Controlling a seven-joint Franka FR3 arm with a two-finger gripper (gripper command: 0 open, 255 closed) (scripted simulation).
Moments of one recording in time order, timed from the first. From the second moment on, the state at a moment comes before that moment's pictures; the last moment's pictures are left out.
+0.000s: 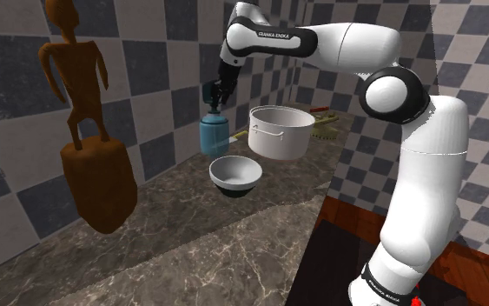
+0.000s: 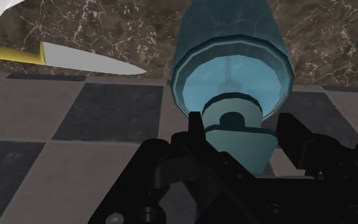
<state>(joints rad) -0.30 0.29 0.29 -1.29 -0.03 1.87 -0.20</state>
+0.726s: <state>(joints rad) -0.31 0.27 0.29 -1.45 -0.02 2.00 -0.20</state>
